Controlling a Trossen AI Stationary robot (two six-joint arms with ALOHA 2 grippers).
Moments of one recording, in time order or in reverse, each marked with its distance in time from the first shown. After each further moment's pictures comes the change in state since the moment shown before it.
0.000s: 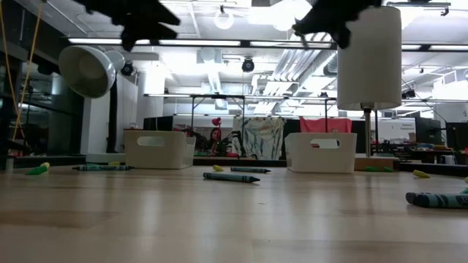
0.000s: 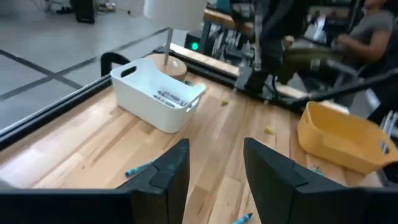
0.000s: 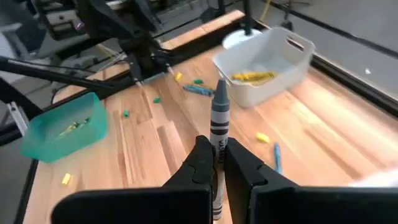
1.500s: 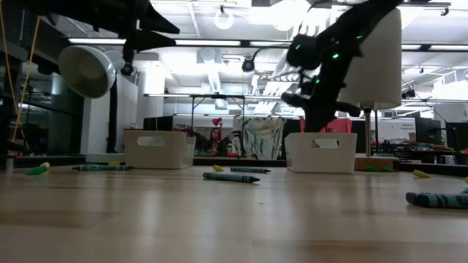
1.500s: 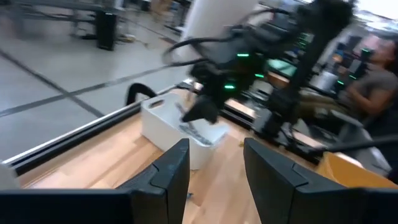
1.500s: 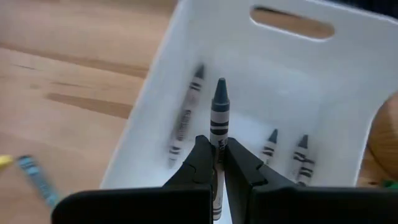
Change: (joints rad) left arm 0.256 -0.091 -0.116 0.187 0.151 -0.003; right arm -0.473 0.496 0.086 -0.252 0.111 0.411
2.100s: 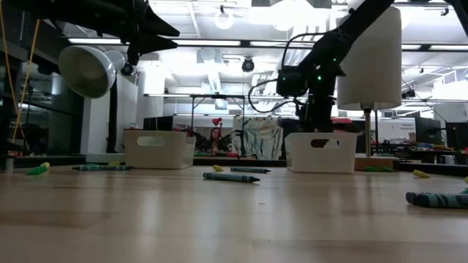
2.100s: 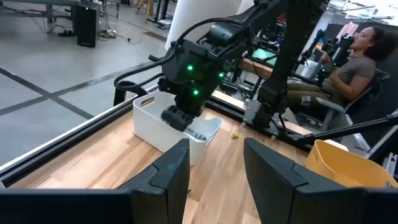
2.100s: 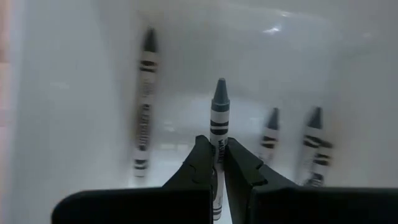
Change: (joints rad) left arm 0.137 0.000 0.000 -0.006 0.219 0.054; right arm -0.111 0.237 0.143 -0.142 -0.159 0.134
